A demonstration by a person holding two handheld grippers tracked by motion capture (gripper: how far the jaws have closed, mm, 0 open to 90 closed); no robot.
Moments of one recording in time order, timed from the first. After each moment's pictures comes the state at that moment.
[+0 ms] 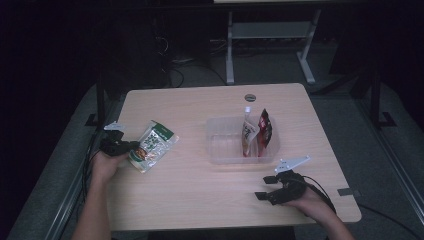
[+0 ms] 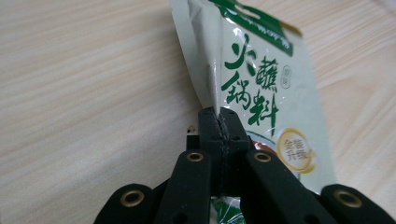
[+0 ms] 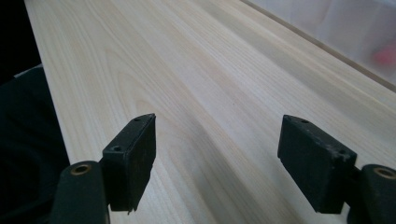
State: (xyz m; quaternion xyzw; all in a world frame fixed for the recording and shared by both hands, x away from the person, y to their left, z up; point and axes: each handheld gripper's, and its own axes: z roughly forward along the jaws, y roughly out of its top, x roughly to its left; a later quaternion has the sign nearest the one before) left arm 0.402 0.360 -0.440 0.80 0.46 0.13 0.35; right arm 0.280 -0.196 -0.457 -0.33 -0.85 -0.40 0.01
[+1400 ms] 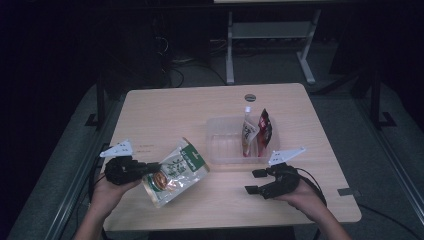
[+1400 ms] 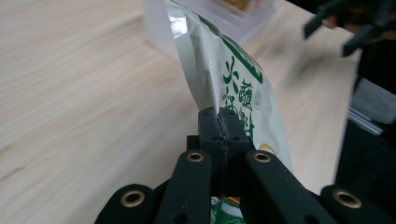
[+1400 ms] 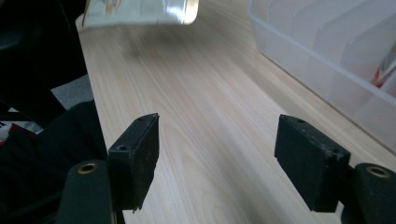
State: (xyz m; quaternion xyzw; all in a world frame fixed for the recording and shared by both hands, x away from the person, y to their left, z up) left arm 0.286 0.276 -0.380 0.83 0.31 0.04 0.47; right arm 0.285 -0.172 -0.422 -0.29 -0.84 -0.45 0.03
